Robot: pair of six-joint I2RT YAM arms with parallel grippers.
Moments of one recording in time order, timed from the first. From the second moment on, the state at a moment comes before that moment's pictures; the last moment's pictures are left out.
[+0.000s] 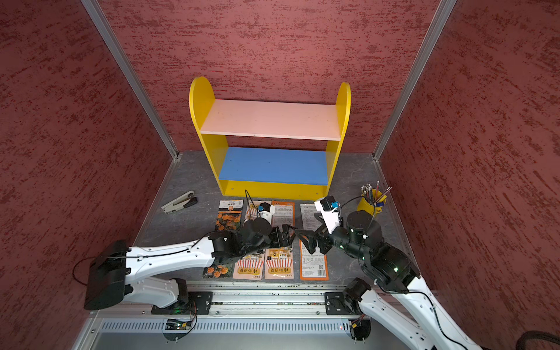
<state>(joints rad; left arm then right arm) -1.12 1.33 0.88 -0.14 -0.19 -1.01 0.66 0.61 0.89 -0.67 -0.20 0.20</state>
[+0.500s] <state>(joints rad) -0.62 0.91 0.77 -0.38 -0.24 -0.65 0.66 0.76 0.72 -0.30 0.19 0.13</state>
